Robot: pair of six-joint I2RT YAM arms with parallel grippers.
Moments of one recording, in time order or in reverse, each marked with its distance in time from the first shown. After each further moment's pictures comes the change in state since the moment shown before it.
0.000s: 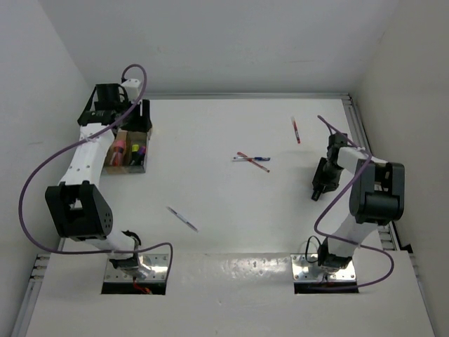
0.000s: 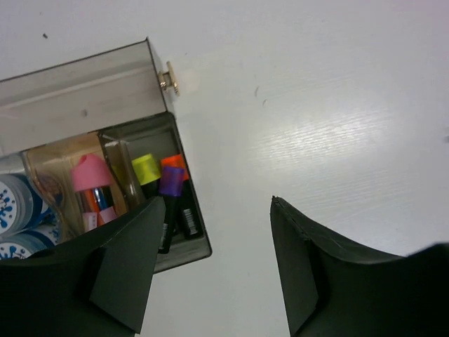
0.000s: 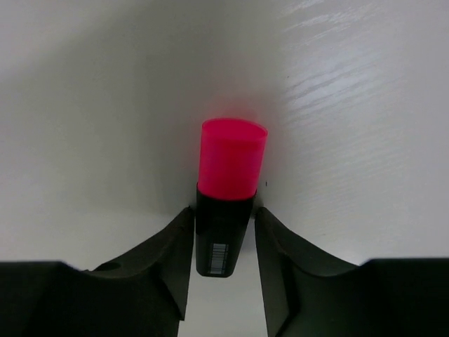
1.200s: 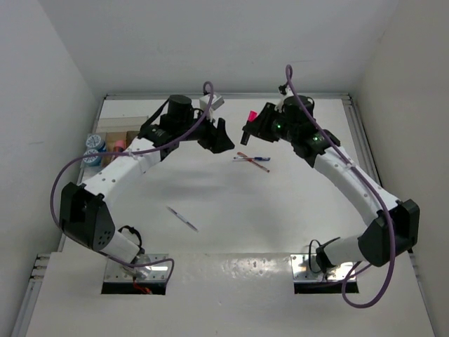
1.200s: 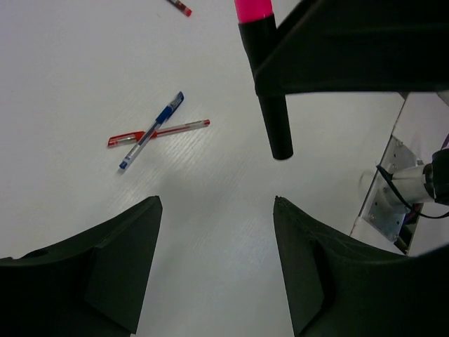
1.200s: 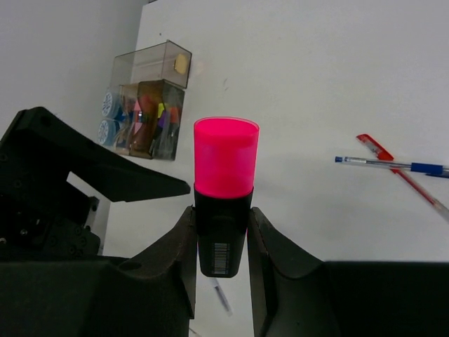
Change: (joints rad) left arm -0.578 -0.060 -0.120 0.298 0.354 -0.254; right arm 0.594 -0.317 0.298 0.300 -0.227 0.425
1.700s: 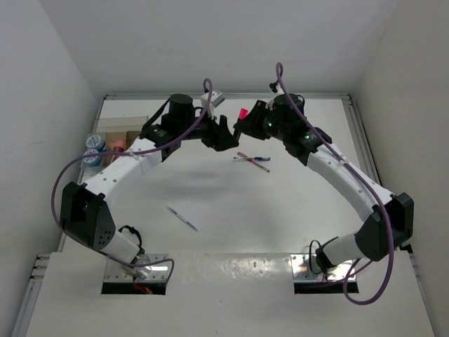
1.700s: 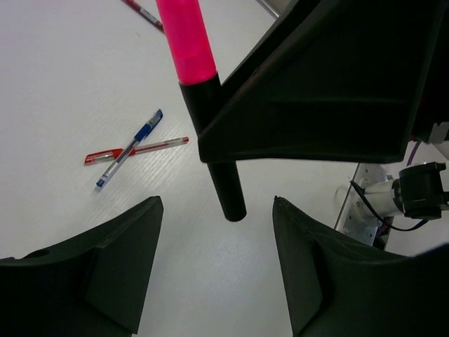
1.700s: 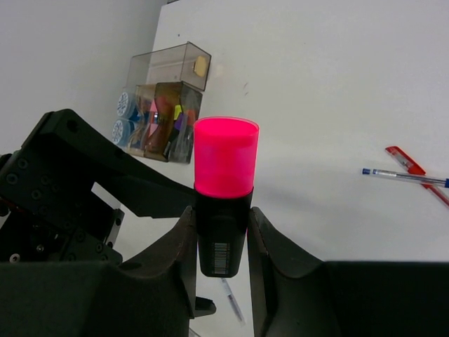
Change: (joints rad) left arm -0.014 0.015 0.003 0.074 0.024 -0.100; right arm 0.082 0.050 0.051 0.034 0.041 0.025
